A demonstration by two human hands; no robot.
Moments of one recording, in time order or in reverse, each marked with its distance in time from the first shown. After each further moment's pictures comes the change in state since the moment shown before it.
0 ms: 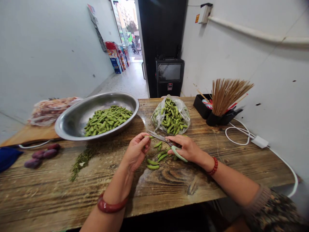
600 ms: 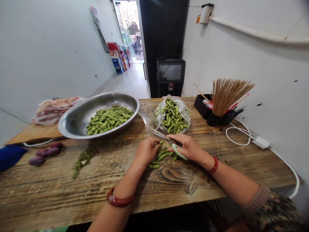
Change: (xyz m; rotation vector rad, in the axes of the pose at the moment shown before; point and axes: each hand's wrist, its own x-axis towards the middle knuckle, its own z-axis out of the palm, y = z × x) left_hand 0.015 -0.029 -0.002 1.070 0.003 0.345; right_hand 0.001 0.001 0.000 -0.014 0.013 0.040
